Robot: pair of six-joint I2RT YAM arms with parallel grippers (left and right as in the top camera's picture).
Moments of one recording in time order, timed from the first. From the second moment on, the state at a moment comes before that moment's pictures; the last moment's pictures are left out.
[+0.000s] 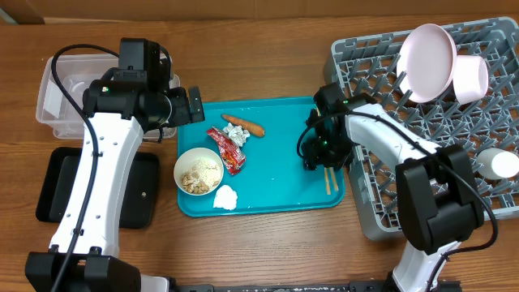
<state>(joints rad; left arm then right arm) -0.07 1.58 1.51 -1.08 0.08 -0.29 0.35 1.95 1.28 -0.94 -0.23 0.12</state>
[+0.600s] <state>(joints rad) -0.07 1.58 1.51 -1.09 0.08 -0.29 0.35 1.95 1.25 -0.90 -0.25 0.14</state>
